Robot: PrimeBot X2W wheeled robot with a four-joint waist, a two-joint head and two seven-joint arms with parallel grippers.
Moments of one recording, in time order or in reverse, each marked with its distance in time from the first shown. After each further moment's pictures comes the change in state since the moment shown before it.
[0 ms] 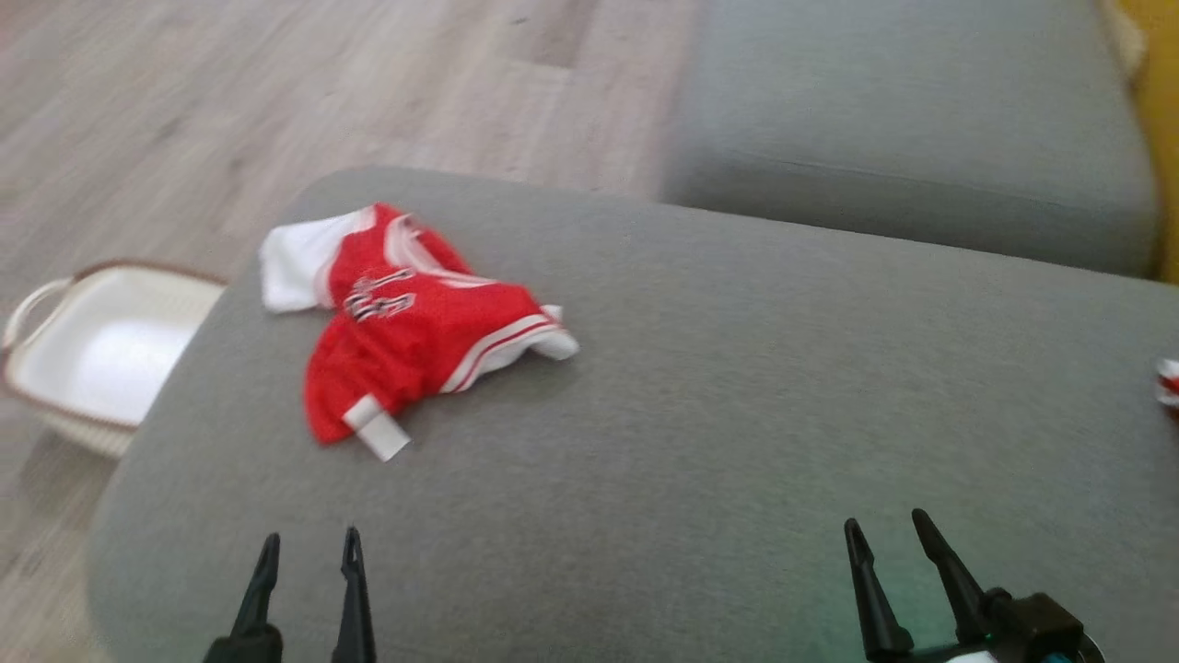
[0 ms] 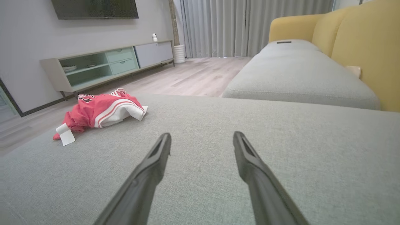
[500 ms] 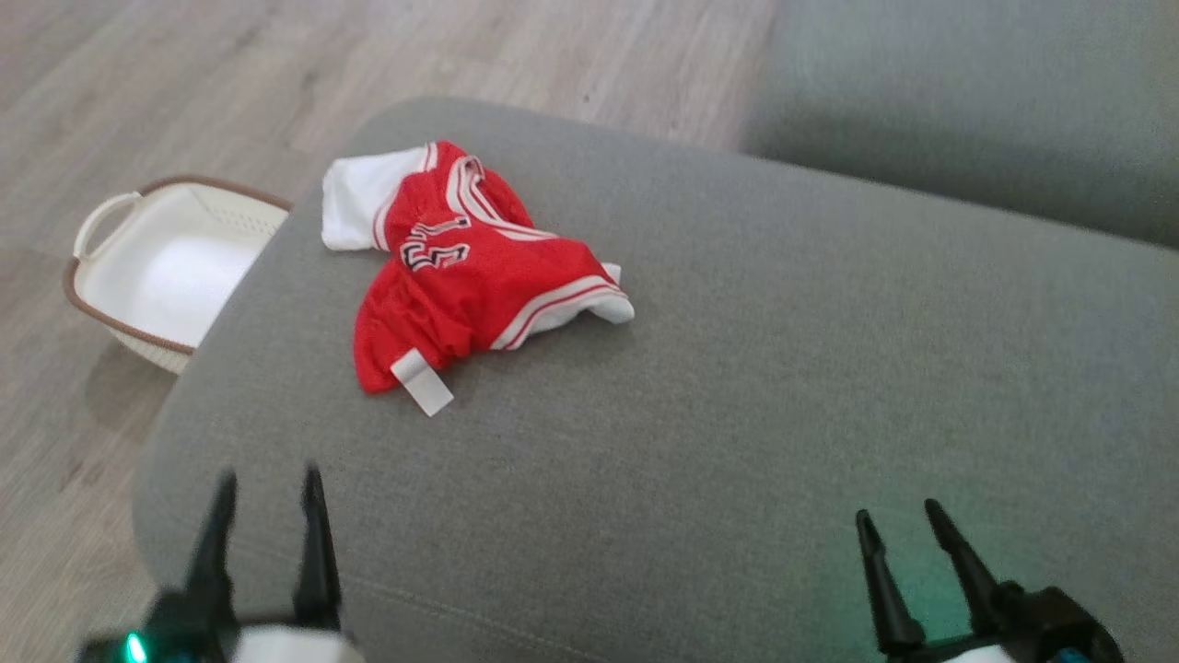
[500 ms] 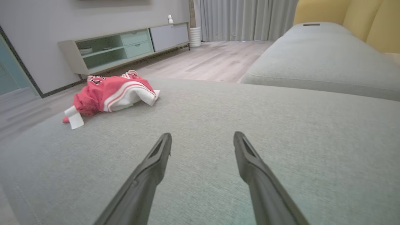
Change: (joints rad) left arm -0.053 0.001 0.060 -0.039 -0.018 -0.044 0.000; right arm -0.002 -0.005 -0.018 -0.018 -0.020 0.000 0.000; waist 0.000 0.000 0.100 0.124
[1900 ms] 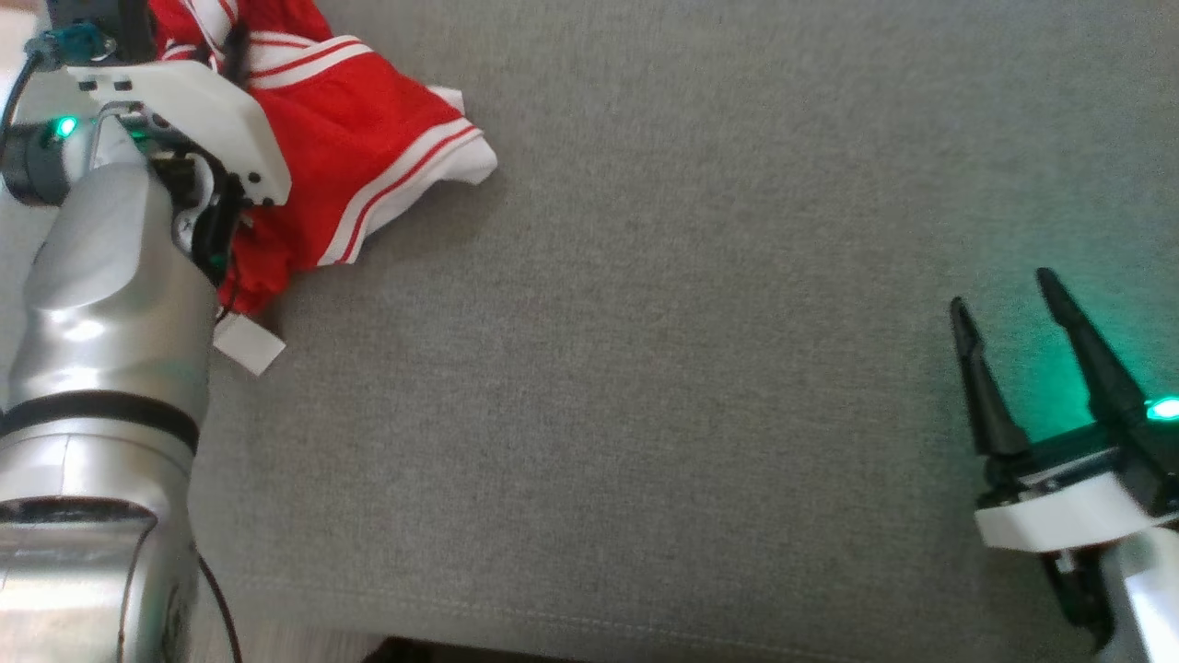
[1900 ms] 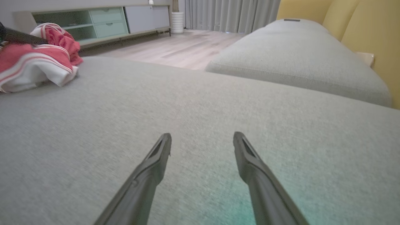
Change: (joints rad) left arm -1.331 0.086 -0.036 1.222 -0.109 -0.244 0.178; right arm -0.263 -0.261 -0.008 -0.158 -0.017 0.000 -0.007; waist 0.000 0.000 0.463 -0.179
